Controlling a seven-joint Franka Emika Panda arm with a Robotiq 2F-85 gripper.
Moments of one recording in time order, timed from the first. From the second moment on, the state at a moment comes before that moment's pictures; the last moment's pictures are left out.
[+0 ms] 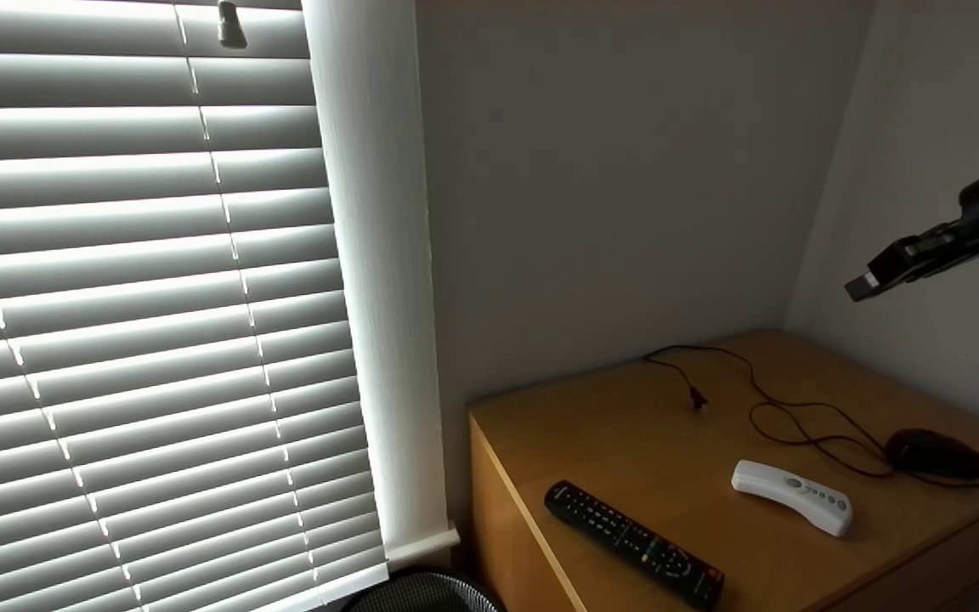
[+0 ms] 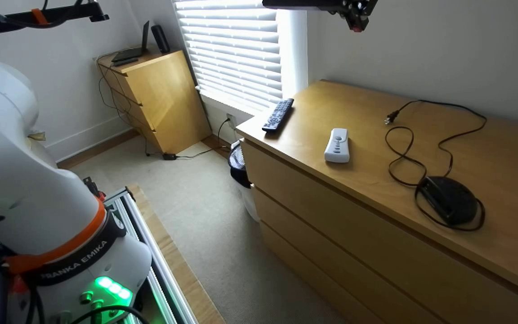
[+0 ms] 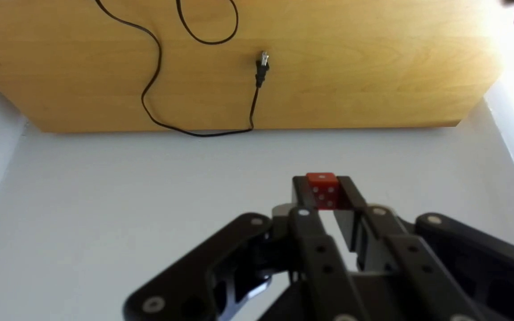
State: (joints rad) arm -0.21 -0.27 0.06 -2.50 0.68 2.90 -0.82
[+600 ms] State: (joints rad) arm -0.21 -0.18 0.03 -2.44 0.69 2.95 -0.83
